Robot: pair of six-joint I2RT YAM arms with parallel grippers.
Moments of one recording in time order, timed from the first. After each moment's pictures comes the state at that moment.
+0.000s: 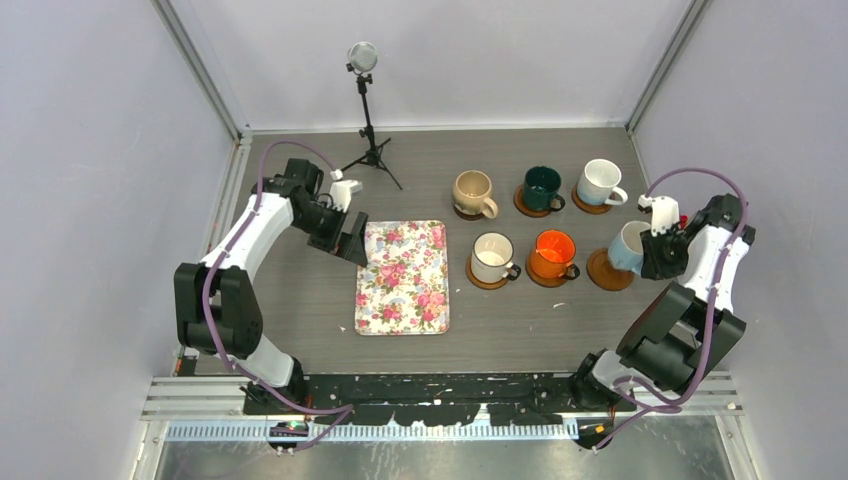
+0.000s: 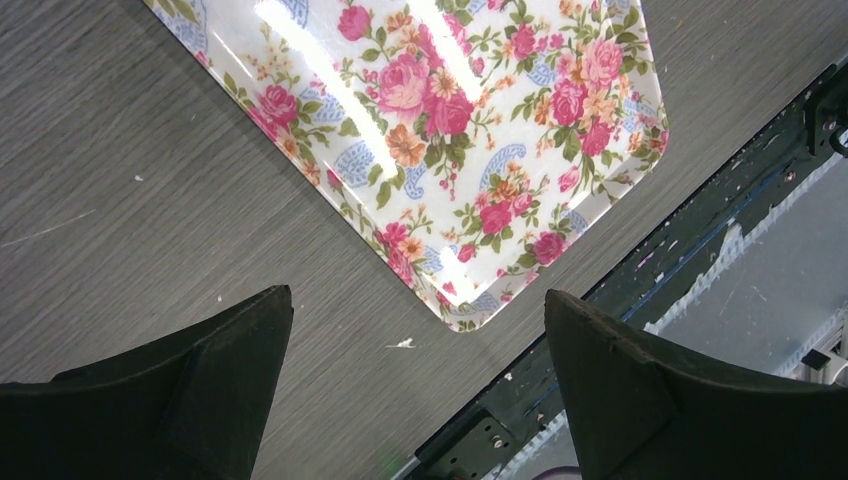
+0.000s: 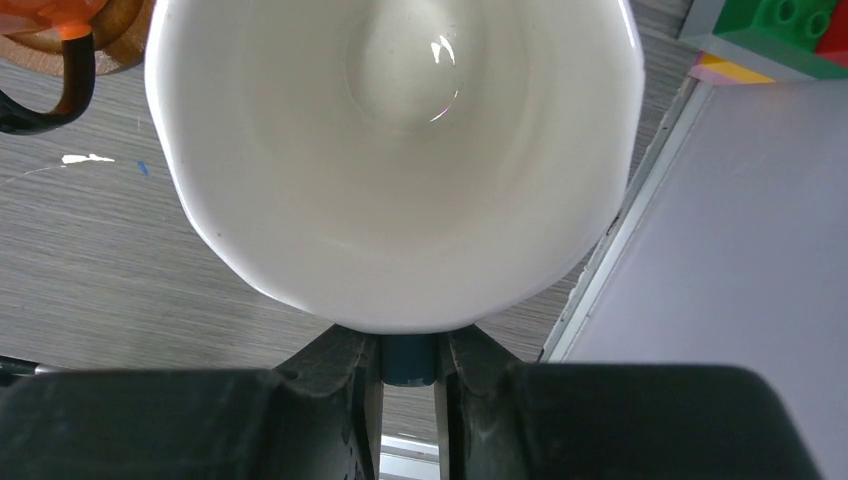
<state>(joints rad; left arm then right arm) -0.14 1.57 1.24 -0.98 0.57 0.29 -0.68 1.39 1.12 -0.98 -0.33 -0.94</state>
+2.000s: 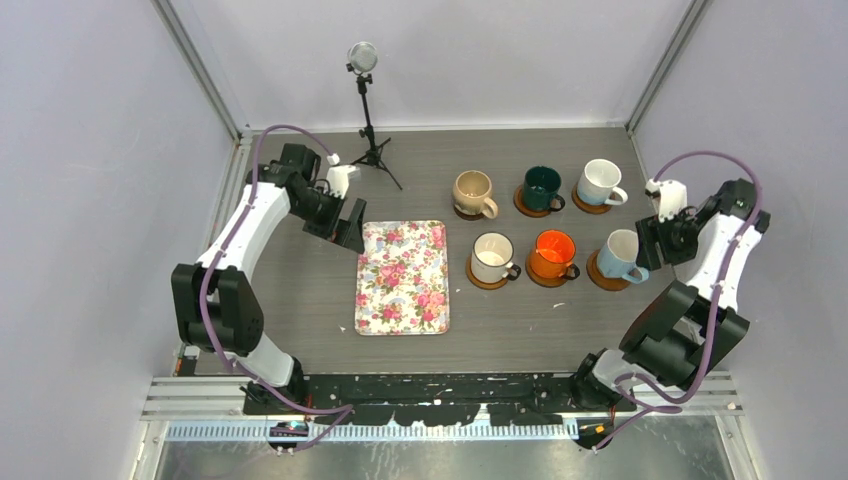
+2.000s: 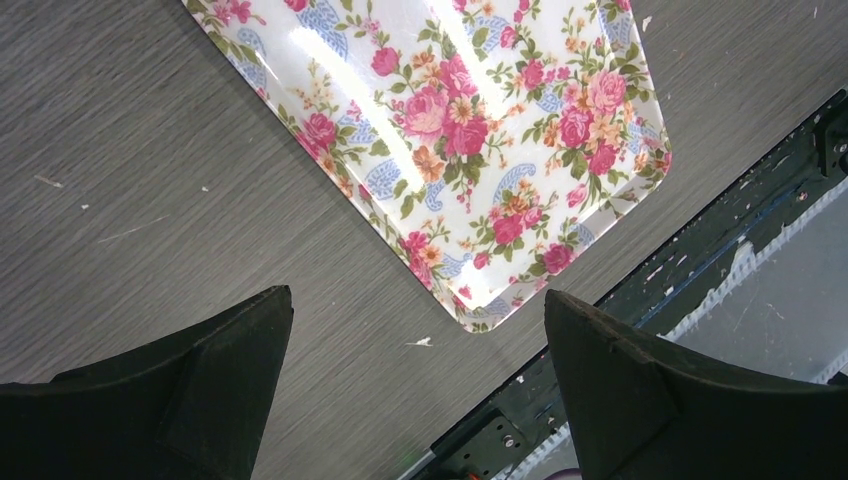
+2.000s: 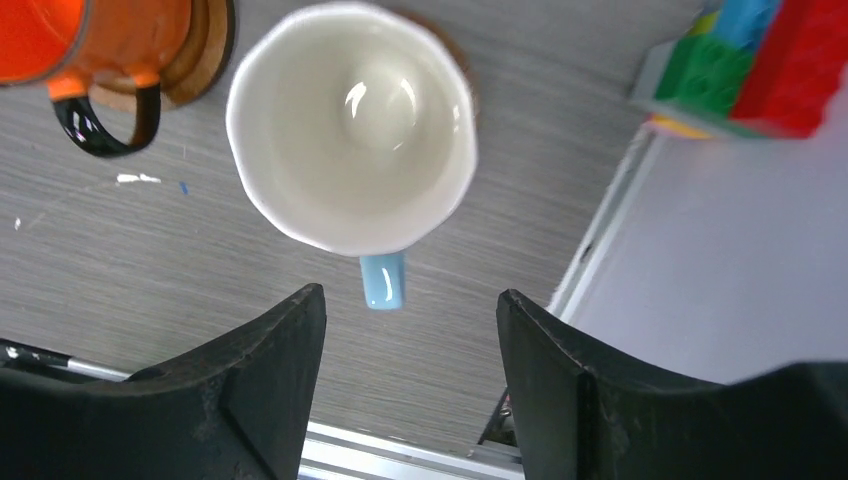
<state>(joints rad) -0.14 1.58 1.37 -1.05 0.52 0.29 -0.68 1.42 1.21 -1.06 -0.40 -0.97</state>
